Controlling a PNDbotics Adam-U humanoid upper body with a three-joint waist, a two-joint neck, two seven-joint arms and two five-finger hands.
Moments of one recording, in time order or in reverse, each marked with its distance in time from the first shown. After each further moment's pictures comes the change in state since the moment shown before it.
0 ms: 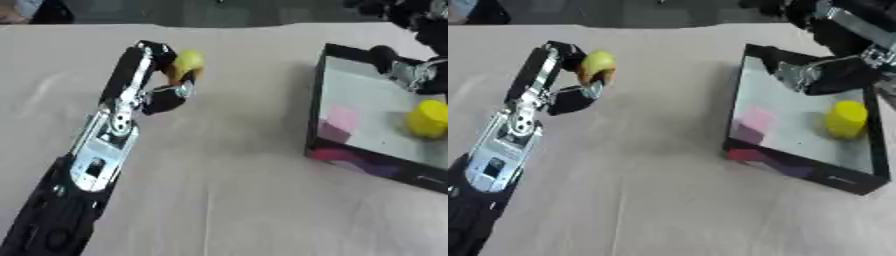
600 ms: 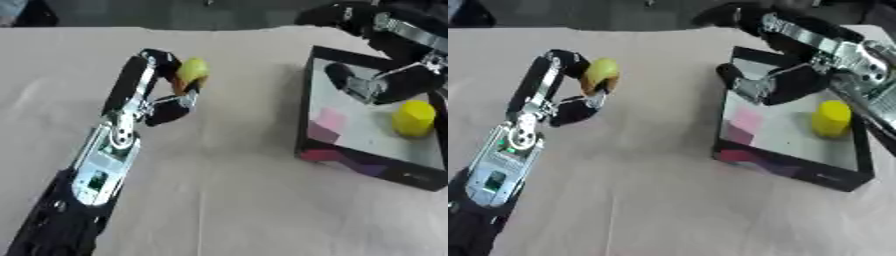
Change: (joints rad) left arm -0.009 -0.061 -0.037 0.006 -0.001 -0.059 0.002; right arm -0.058 0.041 0.065 0.000 0.053 -0.021 0.058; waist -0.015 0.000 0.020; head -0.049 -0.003
